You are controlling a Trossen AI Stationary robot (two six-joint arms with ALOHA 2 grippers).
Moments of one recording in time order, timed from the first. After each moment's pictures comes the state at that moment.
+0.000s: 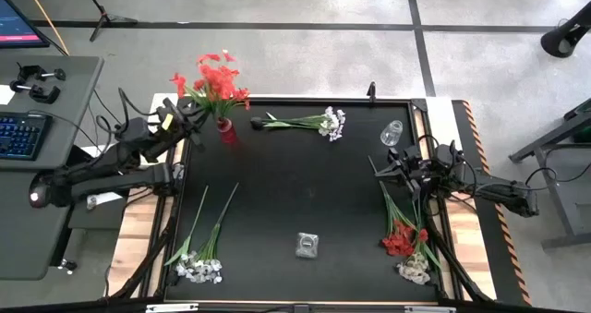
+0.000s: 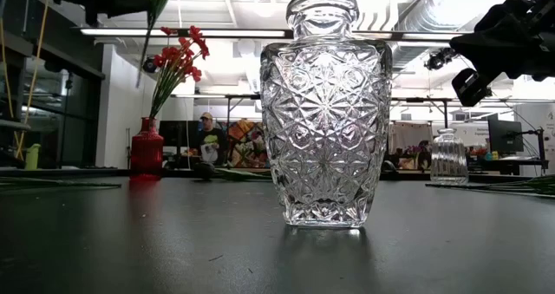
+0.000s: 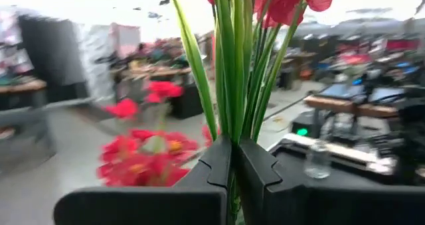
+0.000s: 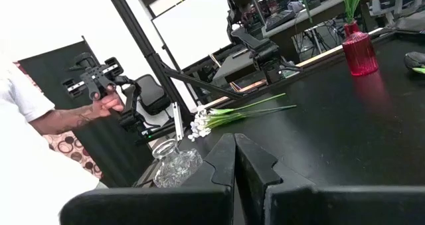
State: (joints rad) left arm 0.33 0.33 0.48 -0.03 -0.36 0.05; right arm -0.28 0.01 0.02 0.05 -0.47 0.49
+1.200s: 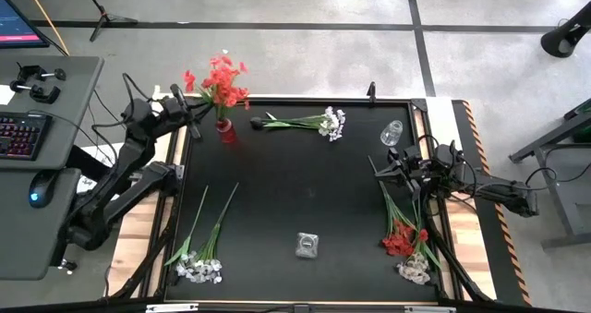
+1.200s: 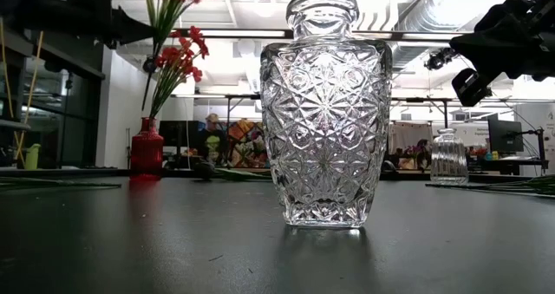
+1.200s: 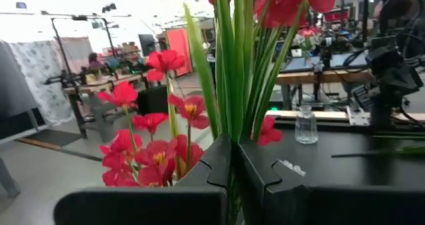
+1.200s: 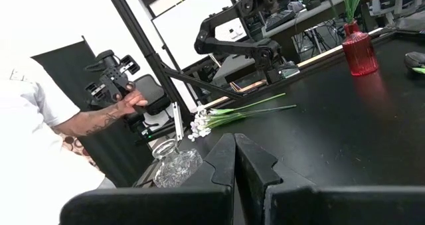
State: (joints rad) left arm 1.15 0.47 0.39 0.17 0.66 0.13; right arm -0.28 0.01 0.02 0.05 -0.47 0.49
